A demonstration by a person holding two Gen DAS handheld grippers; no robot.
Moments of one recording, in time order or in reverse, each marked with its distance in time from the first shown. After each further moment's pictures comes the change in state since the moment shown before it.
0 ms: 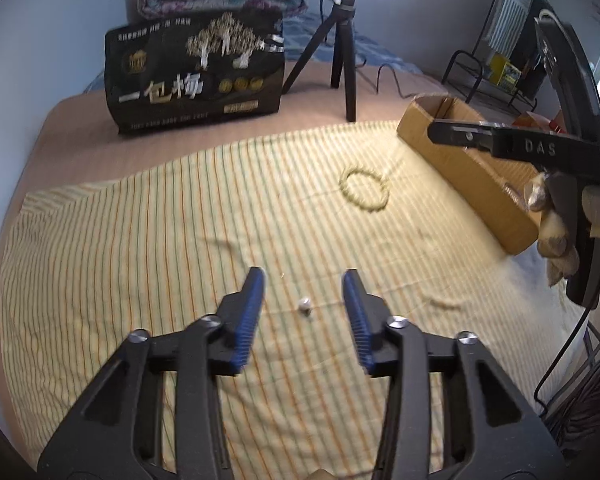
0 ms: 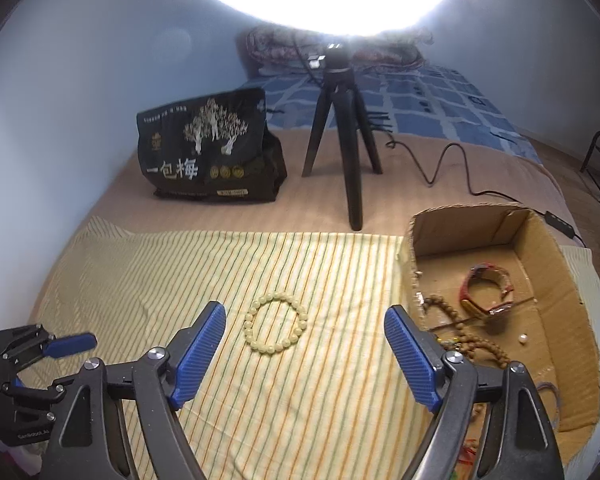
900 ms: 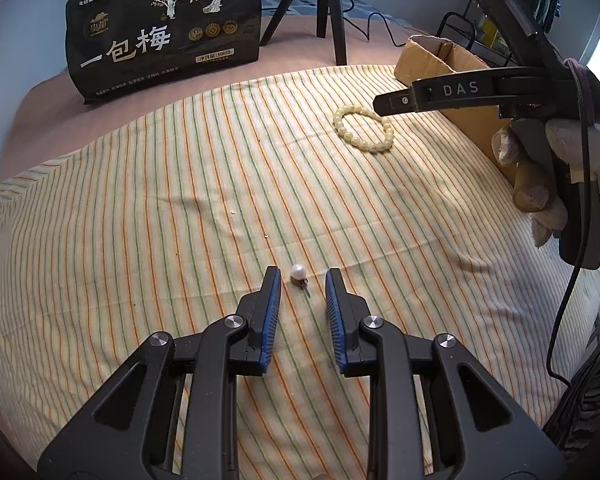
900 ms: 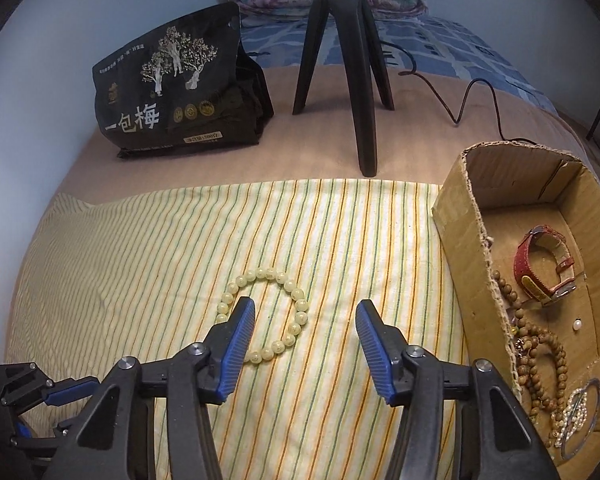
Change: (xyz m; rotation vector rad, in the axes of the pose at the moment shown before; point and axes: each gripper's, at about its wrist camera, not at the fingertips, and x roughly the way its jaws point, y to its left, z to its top) left arm 0.048 -0.008 -0.019 0.066 0.106 -0.011; right arm 0.076 -0.004 -0.005 0.043 0.167 -0.012
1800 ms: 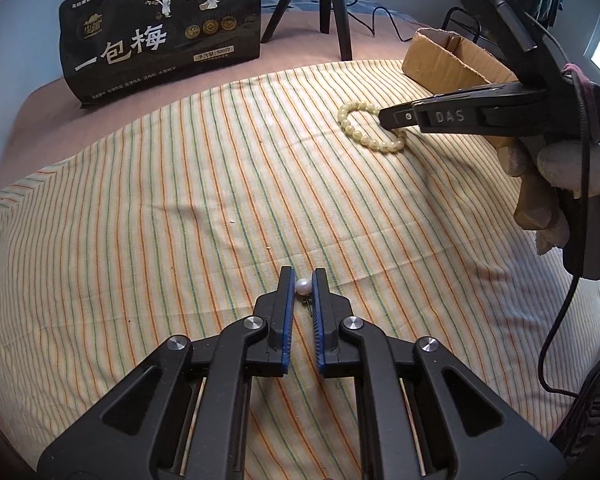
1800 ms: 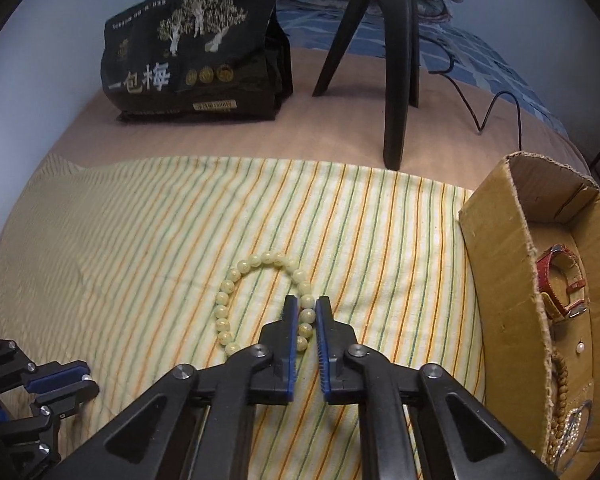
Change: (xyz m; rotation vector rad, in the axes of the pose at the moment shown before) left arm 0.009 -0.003 0.003 0.013 0.001 0.035; right arm 0.013 0.019 -0.007 -0.106 0.018 -0.047
